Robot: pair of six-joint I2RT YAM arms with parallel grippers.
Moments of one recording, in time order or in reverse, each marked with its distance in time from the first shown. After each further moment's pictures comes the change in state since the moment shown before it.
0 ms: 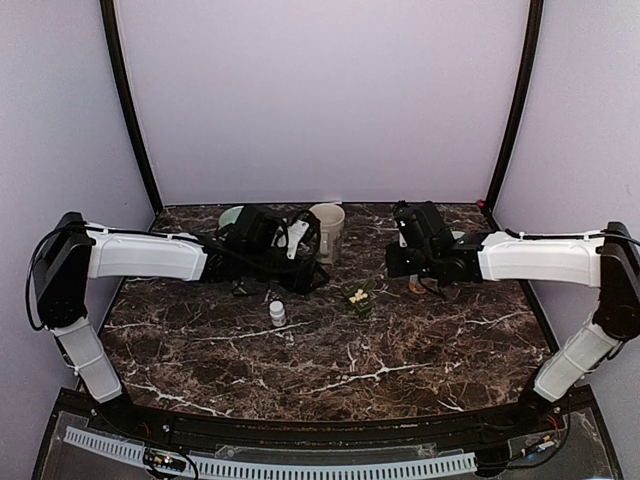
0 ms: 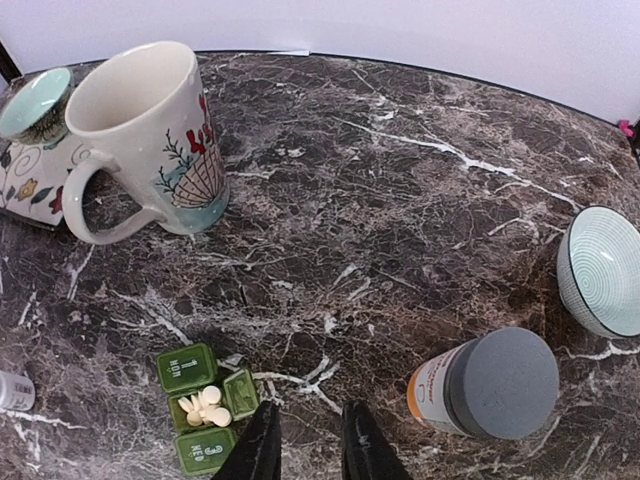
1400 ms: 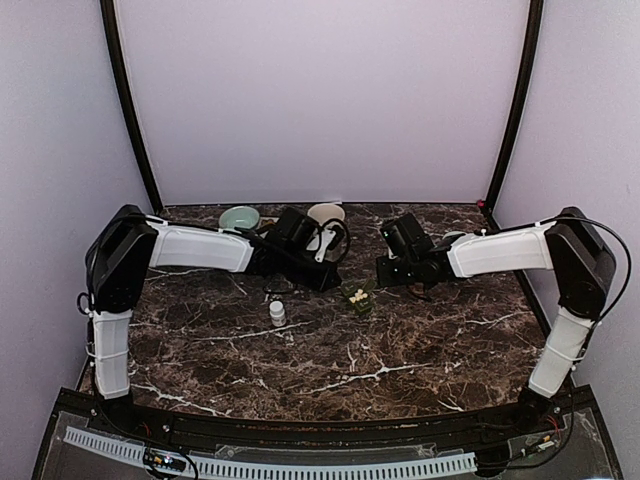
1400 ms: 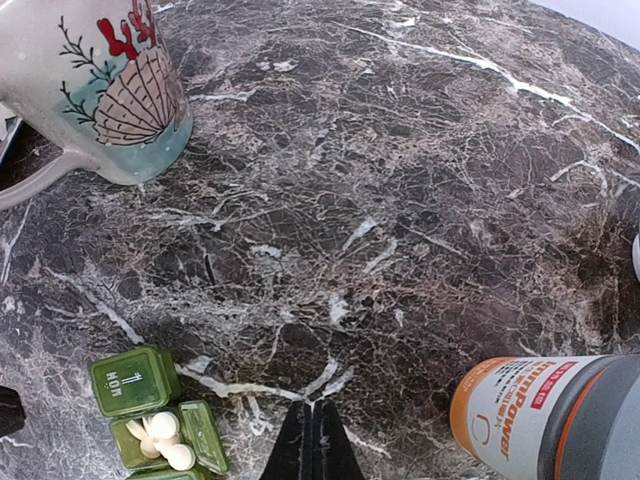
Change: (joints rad) left arm -0.008 0.332 0.299 -0.110 0.011 -0.047; right arm -0.061 0.243 0.051 0.049 -0.099 0.035
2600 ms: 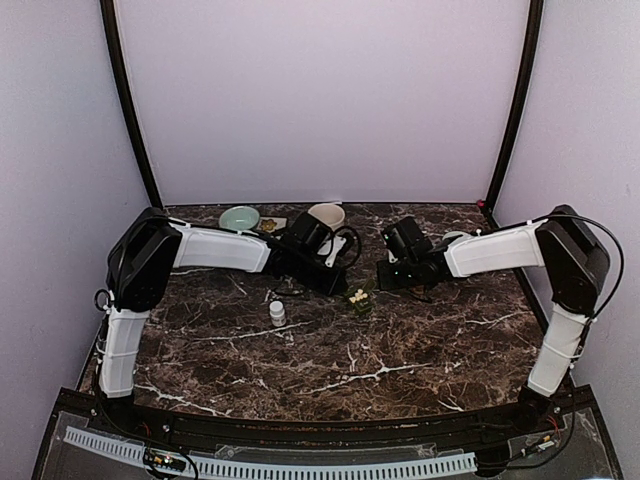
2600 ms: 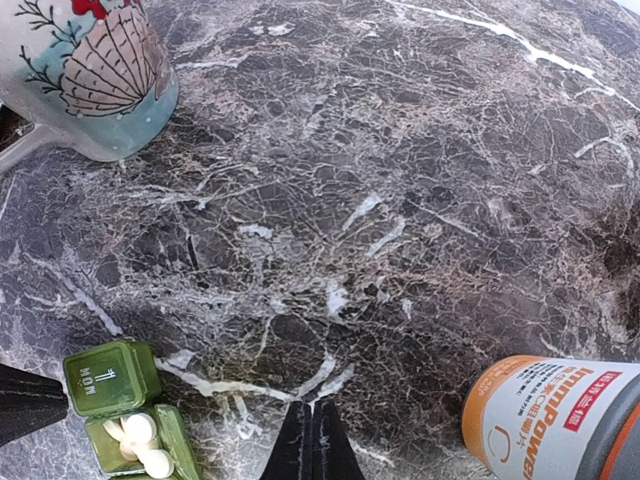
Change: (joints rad) left arm -0.008 0.138 0.139 -0.064 0.011 0.027; right arm -0.027 0.041 0.000 0.005 -0.056 -0.001
